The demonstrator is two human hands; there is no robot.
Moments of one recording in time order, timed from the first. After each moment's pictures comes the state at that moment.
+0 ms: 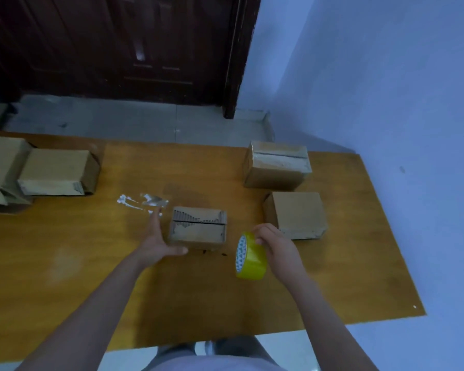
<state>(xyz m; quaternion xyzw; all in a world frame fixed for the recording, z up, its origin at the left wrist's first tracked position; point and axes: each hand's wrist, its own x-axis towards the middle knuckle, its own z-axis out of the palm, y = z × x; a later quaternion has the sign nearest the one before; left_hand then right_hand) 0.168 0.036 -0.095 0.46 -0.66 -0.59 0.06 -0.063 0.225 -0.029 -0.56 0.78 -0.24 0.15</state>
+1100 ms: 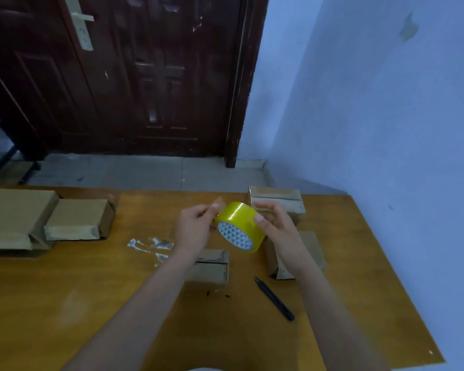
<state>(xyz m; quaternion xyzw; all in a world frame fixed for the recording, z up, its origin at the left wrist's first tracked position) 0.074 0.048 0.062 0.46 -0.60 -0.57 0.32 -0.061 0.171 0.091 -0.40 0.65 -0.54 0.36</state>
